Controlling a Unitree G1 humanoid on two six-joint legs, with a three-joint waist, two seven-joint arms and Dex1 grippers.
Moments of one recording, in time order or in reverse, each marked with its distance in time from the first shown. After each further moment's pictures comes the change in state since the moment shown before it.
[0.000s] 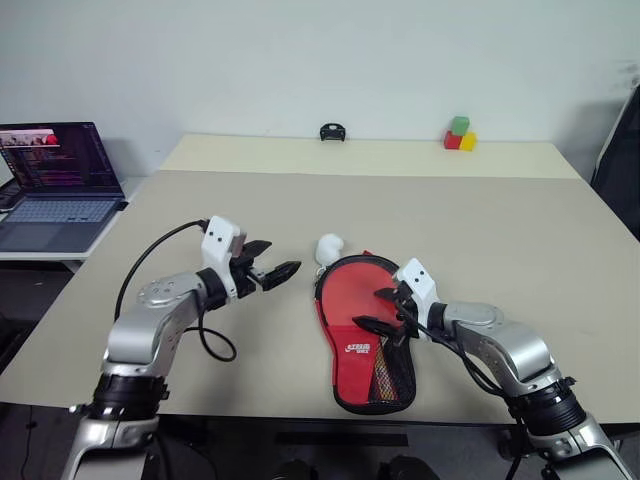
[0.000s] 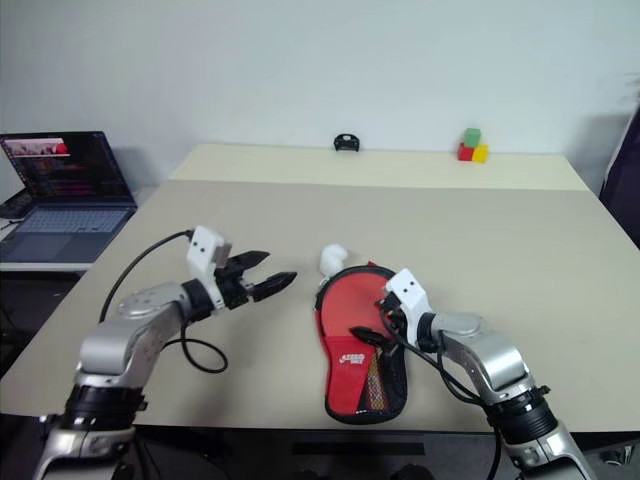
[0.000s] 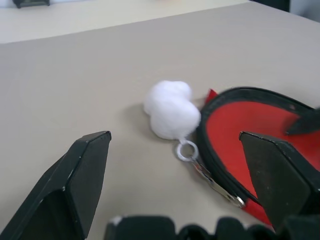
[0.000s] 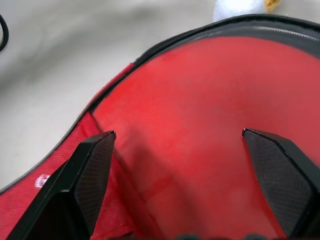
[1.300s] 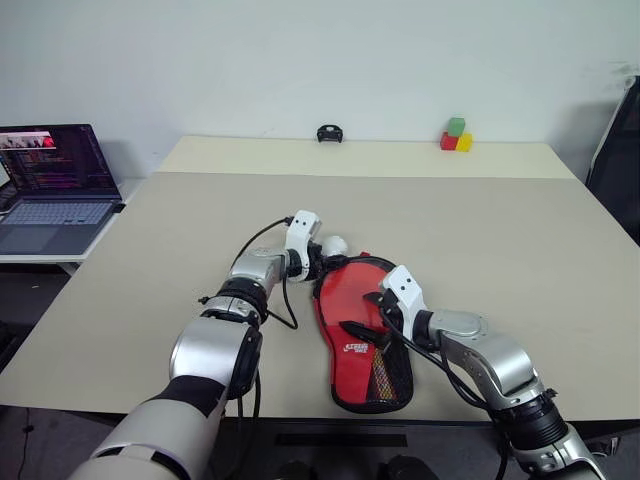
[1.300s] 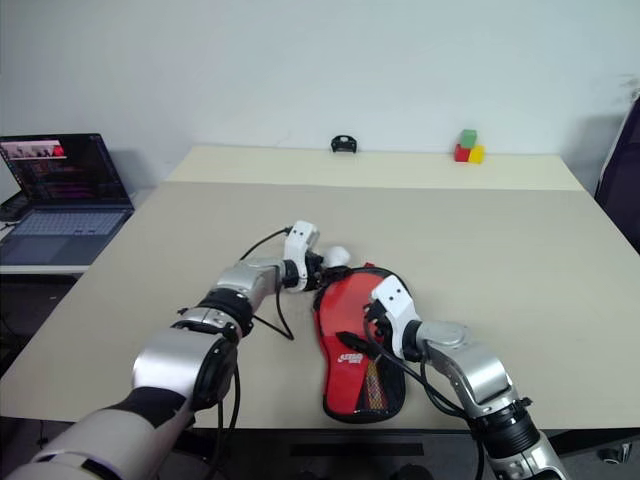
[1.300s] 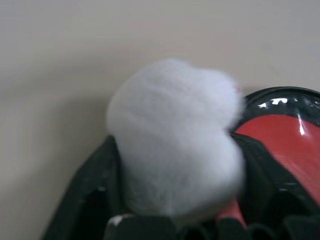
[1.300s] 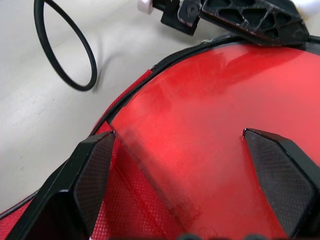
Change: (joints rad) left arm -0.638 -0.344 -0.055 1.225 0.315 -0.286 -0.095; right arm 0.039 0.100 0.006 -0.043 -0.051 0.020 -0.041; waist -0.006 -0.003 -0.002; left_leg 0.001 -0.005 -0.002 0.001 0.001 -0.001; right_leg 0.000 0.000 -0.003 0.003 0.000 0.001
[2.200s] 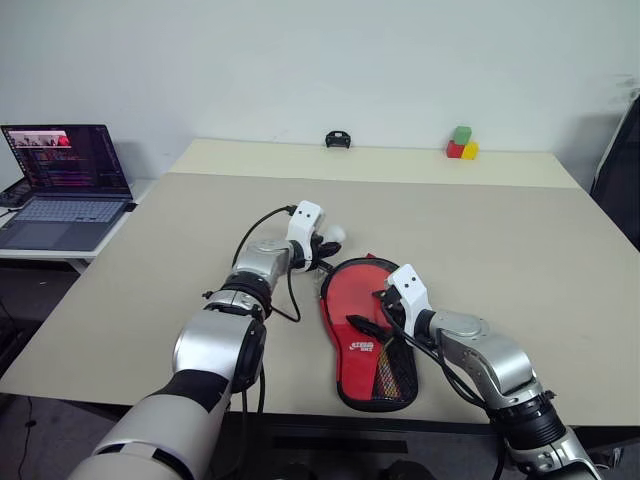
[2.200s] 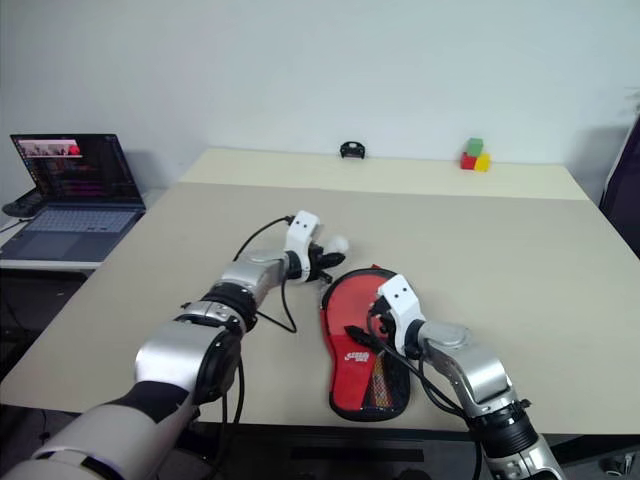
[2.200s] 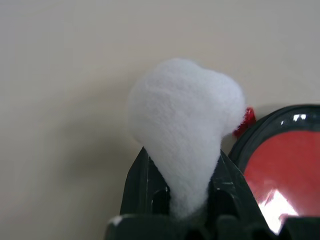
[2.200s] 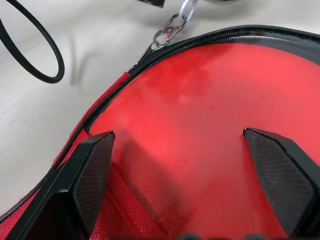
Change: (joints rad) left arm -0.063 -0.034 0.021 0.054 0.102 -0.132 0.113; right arm 0.022 0.017 -0.018 0.036 -0.014 0.017 -0.093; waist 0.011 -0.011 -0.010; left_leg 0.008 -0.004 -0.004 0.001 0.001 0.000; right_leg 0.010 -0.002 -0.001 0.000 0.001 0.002
